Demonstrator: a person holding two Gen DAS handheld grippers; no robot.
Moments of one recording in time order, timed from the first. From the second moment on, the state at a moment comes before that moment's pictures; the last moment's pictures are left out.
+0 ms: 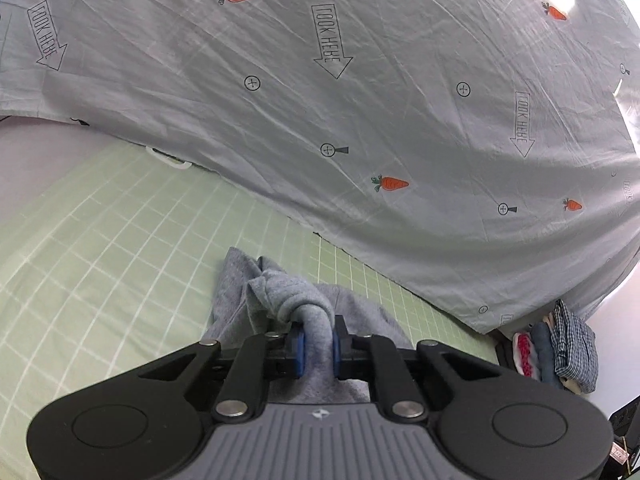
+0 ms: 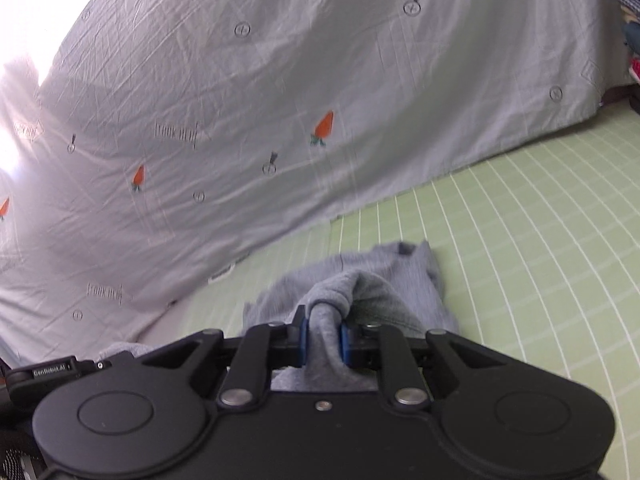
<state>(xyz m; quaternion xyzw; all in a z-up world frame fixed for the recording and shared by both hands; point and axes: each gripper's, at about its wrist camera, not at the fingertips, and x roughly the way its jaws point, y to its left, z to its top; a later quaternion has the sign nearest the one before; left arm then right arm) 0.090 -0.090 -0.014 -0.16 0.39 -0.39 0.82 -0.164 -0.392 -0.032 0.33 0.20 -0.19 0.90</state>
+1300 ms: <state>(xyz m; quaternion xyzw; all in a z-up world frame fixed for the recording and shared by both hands) 0.200 -0.140 -0.086 -0.28 0.50 -0.39 0.72 -0.108 -0.495 -0.101 0.55 0.17 -0.17 0.80</state>
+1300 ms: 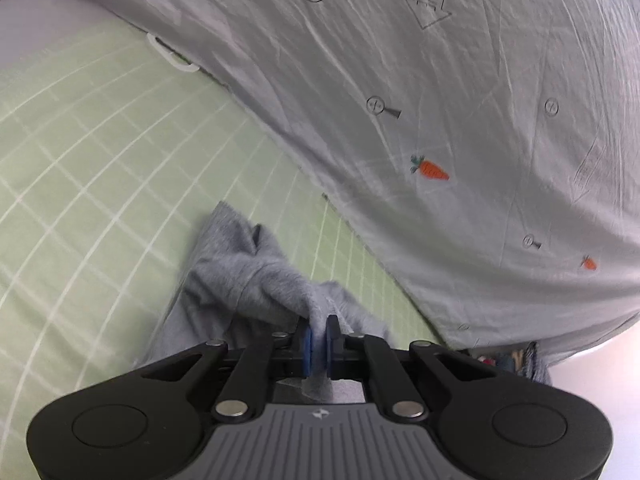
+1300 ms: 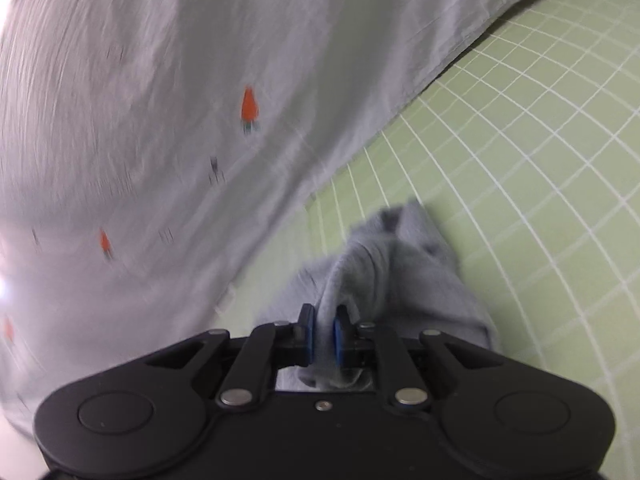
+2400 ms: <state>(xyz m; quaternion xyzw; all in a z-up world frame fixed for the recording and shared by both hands) 0.244 -0.162 -0.135 -0.12 0.52 -0.27 0.80 -0.064 -0.528 -0.126 0.37 0.31 -0.28 0.83</state>
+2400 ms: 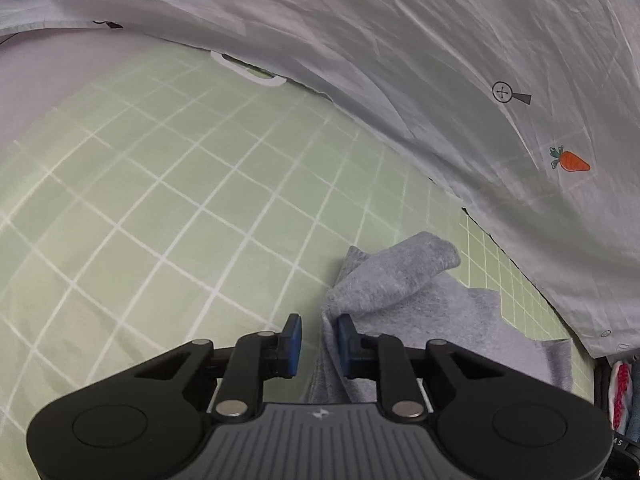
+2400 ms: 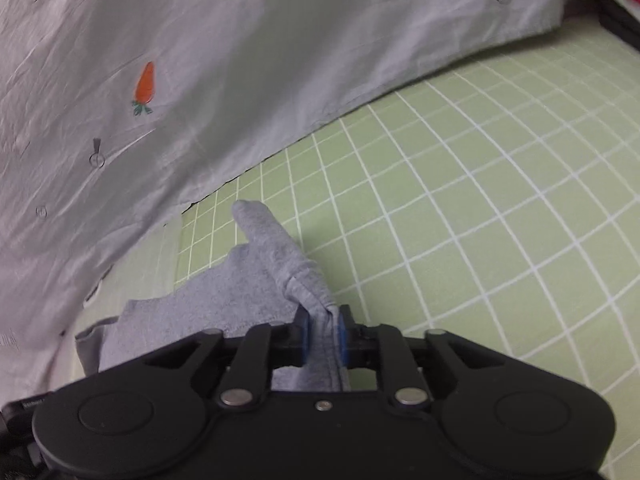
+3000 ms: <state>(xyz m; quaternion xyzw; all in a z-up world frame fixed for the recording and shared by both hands) 0.230 -0.184 -0.154 -0.15 0.56 -0.39 0.72 -0.025 -0.500 -0.156 0.39 0.34 -0.17 0.84</state>
